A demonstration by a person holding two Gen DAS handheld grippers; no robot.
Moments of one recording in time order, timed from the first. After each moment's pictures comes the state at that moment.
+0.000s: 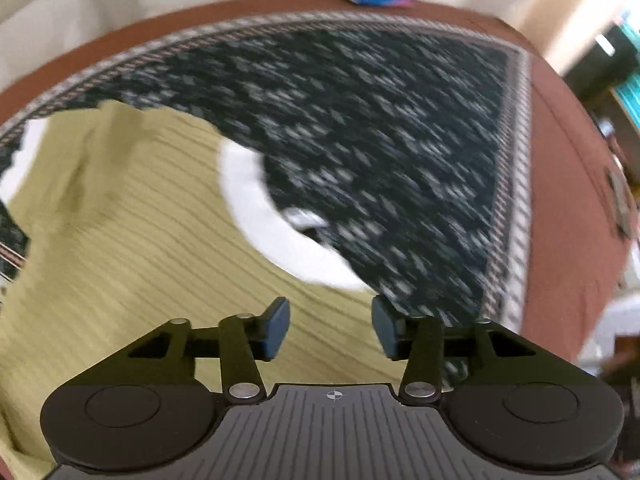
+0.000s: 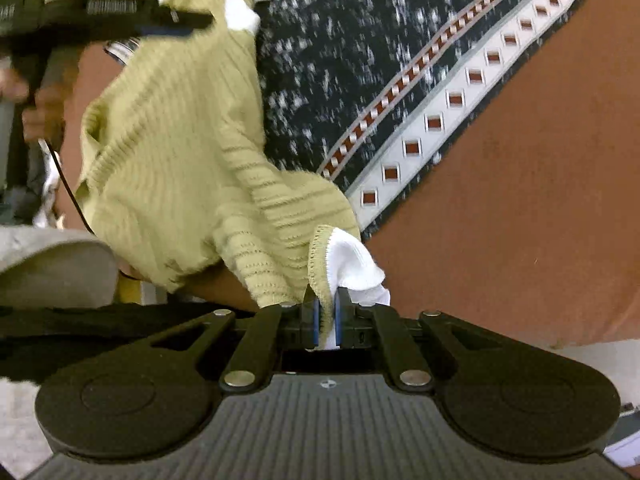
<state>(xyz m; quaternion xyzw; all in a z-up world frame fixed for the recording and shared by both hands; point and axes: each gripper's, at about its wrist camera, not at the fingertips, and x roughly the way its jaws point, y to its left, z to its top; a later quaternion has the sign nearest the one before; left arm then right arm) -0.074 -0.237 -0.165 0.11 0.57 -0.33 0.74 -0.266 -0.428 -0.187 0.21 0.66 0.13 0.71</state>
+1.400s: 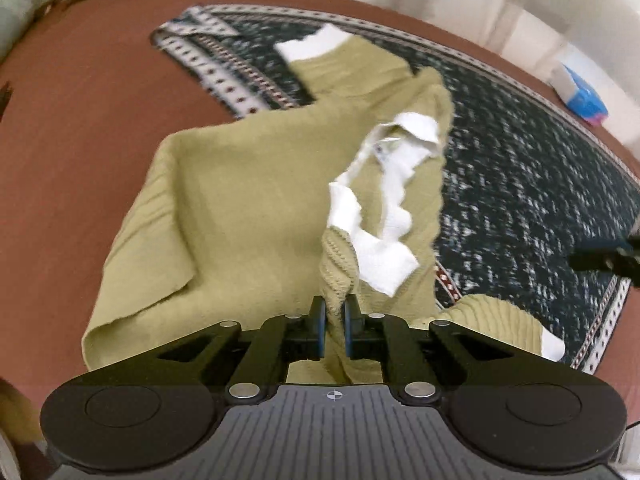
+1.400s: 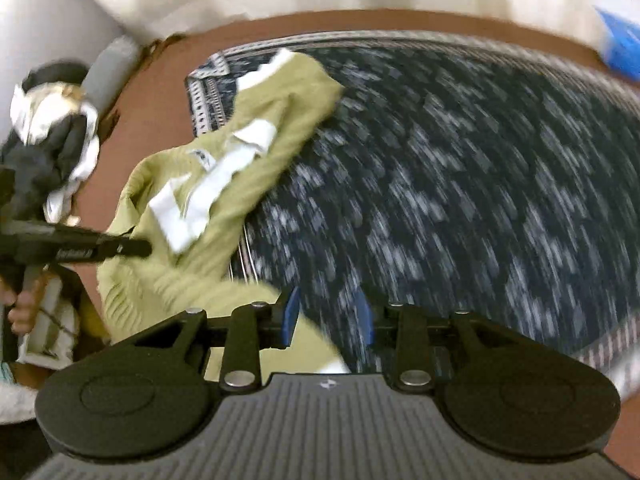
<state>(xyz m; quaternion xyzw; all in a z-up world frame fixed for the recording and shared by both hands) -0.116 -0.056 -0.144 -0.06 0.57 -0.06 0.82 -0.091 -0.355 -0.136 0.03 0.55 0.27 0.79</state>
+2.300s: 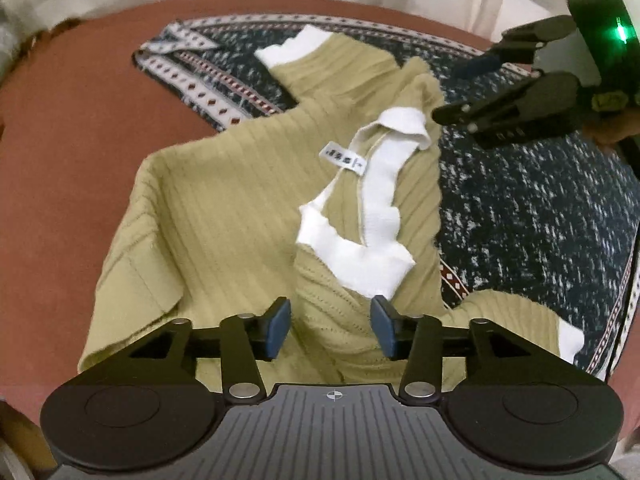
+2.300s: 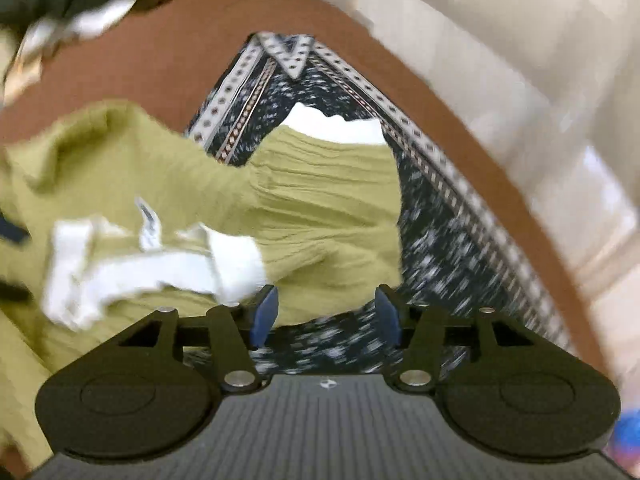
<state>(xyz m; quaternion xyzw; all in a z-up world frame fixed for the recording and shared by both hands) -0.112 -0.077 -0.154 -0.01 0.56 -0.07 0.82 -0.001 -0.217 -0.164 -0.35 0.37 0.37 0.78</state>
